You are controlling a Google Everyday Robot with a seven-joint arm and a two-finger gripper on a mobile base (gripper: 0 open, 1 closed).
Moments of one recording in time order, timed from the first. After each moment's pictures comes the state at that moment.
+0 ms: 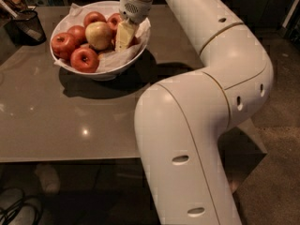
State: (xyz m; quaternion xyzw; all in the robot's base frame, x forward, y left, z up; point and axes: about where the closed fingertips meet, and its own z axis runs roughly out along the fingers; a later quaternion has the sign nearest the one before) arm 0.712 0.058 0.907 -0.60 0.78 0.11 0.14
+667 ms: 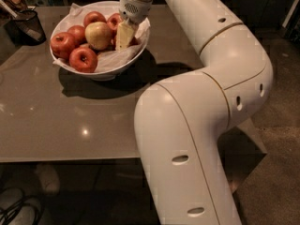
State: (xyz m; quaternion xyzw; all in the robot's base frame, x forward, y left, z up) arm 0.712 0.058 0.907 -0.60 0.78 0.11 0.14
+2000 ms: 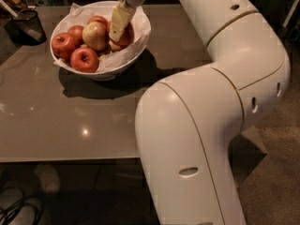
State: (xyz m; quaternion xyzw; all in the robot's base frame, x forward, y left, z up) arm 0.705 0.064 0.961 -0.59 0.78 0.09 0.19
